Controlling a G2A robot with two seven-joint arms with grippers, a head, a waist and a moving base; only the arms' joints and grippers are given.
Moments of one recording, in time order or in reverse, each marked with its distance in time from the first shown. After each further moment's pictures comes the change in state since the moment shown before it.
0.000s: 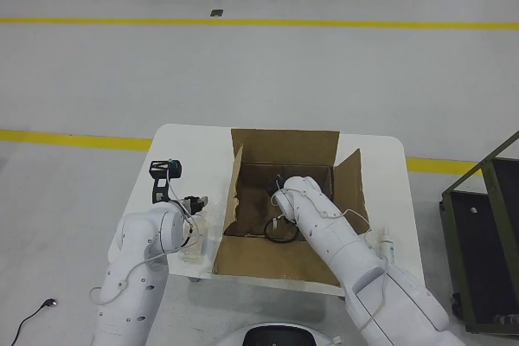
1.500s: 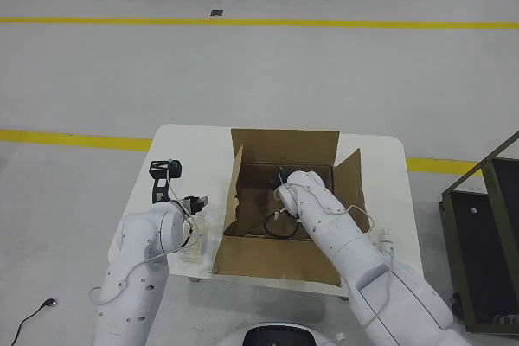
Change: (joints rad) left arm 0.000 0.000 0.000 0.000 0.000 0.000 0.000; right arm 0.013 0.017 0.015 -0.019 -0.012 0.000 -0.019
